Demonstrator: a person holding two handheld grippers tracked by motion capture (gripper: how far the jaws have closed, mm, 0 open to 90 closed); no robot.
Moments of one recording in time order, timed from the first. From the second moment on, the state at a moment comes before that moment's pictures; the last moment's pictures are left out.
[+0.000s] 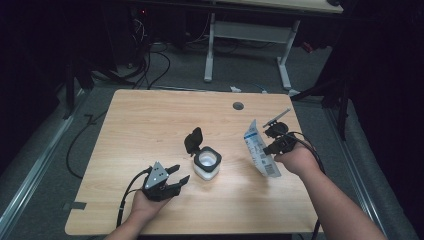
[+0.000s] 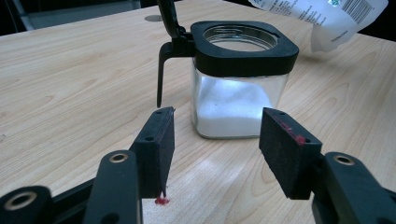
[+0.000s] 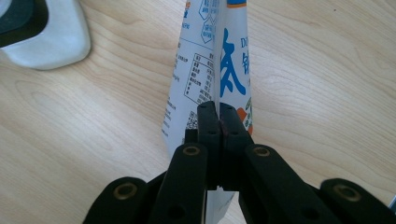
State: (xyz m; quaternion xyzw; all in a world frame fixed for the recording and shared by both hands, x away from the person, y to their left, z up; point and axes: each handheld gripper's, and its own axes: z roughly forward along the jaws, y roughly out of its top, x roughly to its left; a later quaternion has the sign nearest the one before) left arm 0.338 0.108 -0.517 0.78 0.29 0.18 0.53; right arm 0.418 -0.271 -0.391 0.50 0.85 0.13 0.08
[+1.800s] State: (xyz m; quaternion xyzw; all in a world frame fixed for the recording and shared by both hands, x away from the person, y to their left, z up) left arm 0.354 0.132 -0.522 0.77 0.33 0.17 0.52; right arm 0.389 -0.294 -0.409 0.50 0.81 0.26 0.17
